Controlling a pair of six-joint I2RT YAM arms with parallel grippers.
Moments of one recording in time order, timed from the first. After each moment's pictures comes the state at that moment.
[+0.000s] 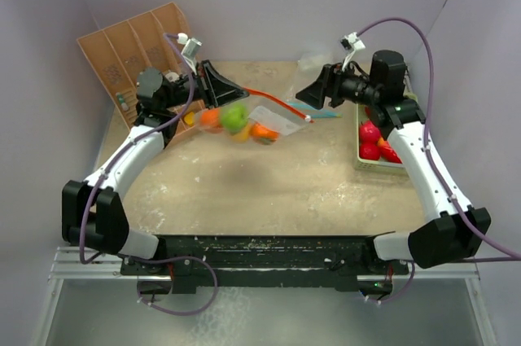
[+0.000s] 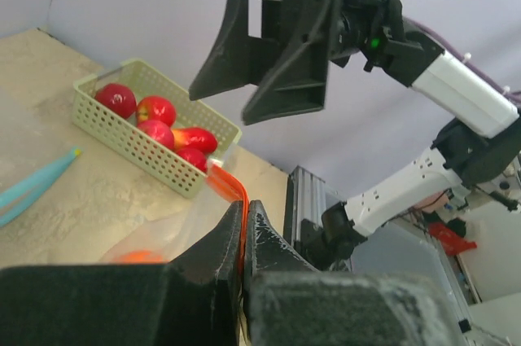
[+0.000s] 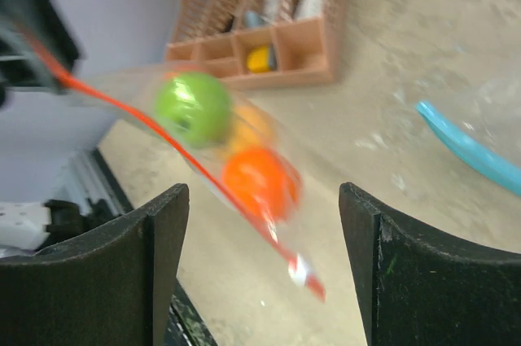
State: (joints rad) left arm -0.25 1.47 1.13 0.74 1.05 -0.91; right arm 0.21 1.34 1.38 -0.30 -0.71 0.31
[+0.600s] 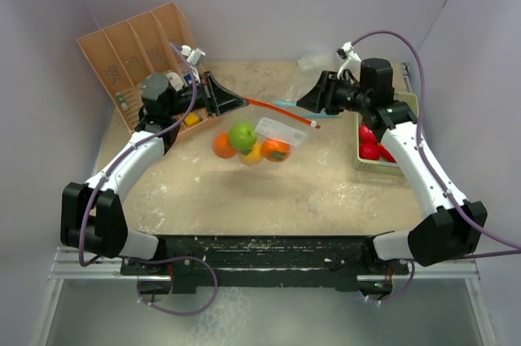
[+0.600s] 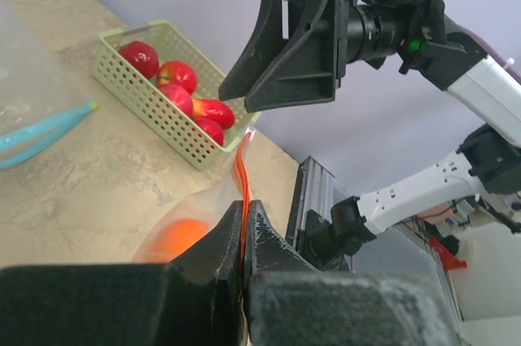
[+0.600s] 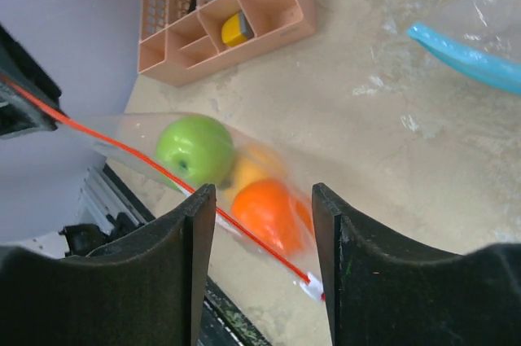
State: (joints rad) left arm -0.25 1.41 1.04 0.56 1.01 -0.81; right arm 0.24 1.35 1.32 -0.40 -0.56 0.39
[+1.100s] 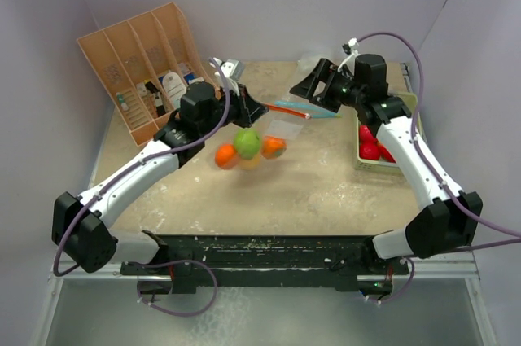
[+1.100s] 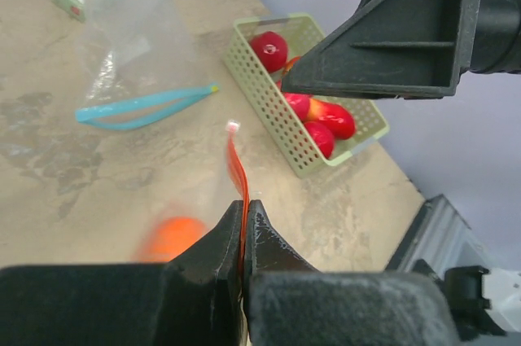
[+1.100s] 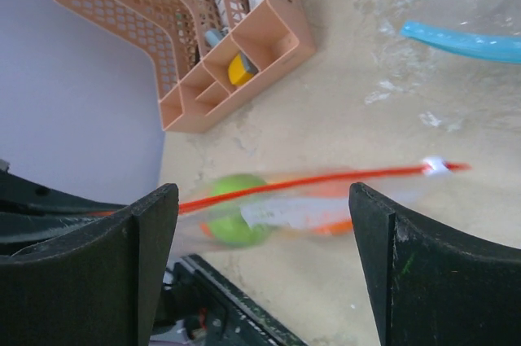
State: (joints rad) left arm -0.58 1.34 1.14 0.06 0.30 -0.47; right arm 0.27 1.40 1.37 -0.42 -0.39 0.65
